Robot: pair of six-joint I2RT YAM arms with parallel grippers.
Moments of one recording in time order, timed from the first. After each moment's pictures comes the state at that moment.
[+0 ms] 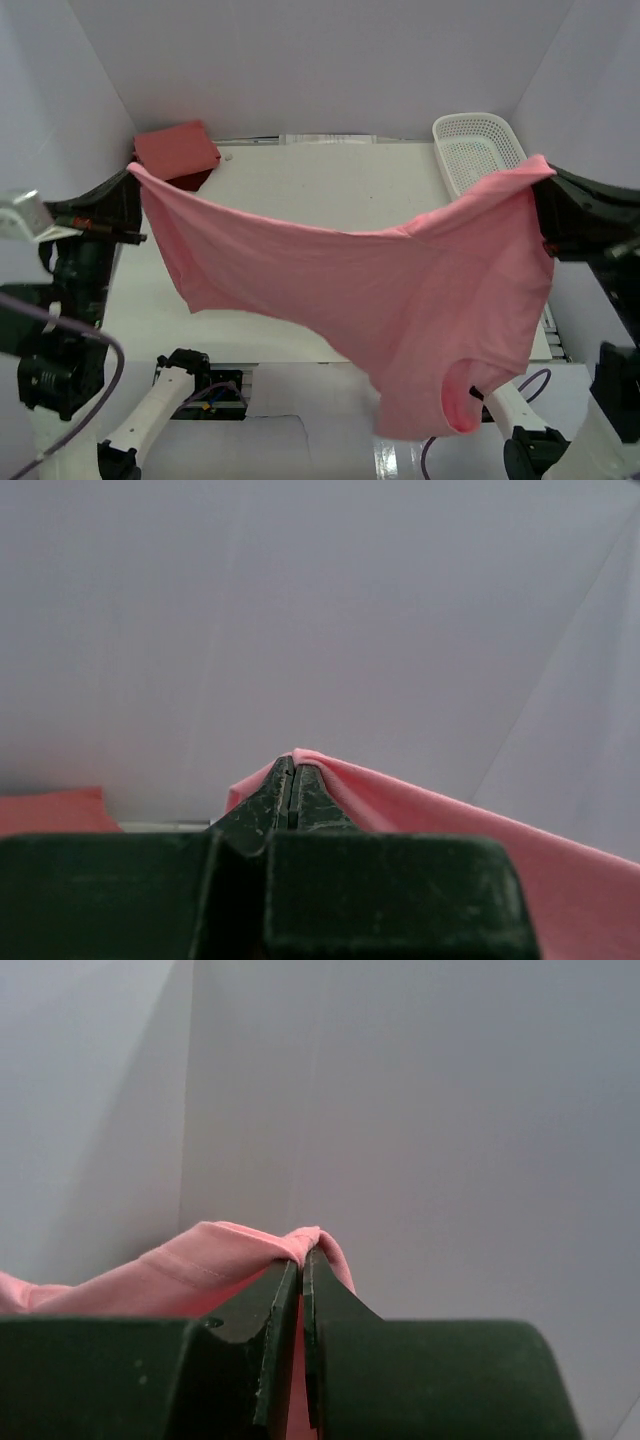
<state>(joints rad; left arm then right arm) -0.26 0.59 1.48 -0.38 -0.10 -0.27 0.02 0.77 1.92 -0.53 -0.54 0.15</state>
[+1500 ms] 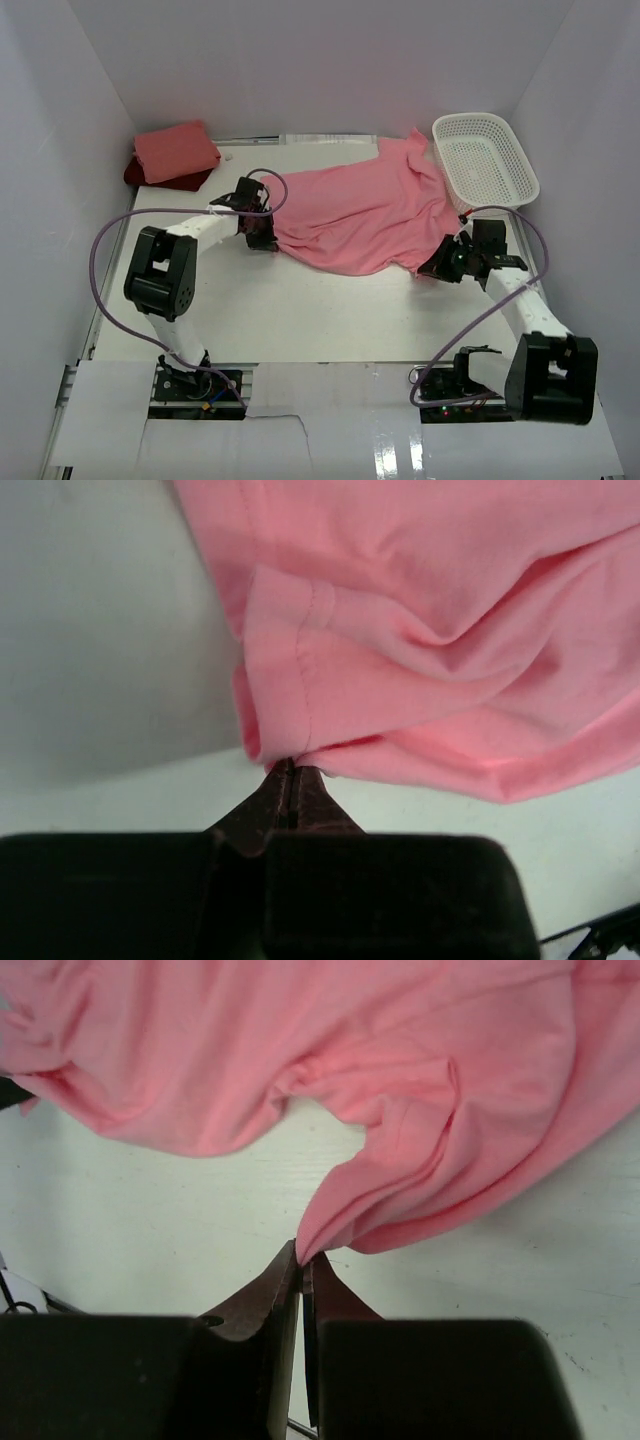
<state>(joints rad) -0.31 1.82 1.17 -0.43 0.17 -0.44 -0.03 1.17 0.62 -0.41 -0.50 0.40</state>
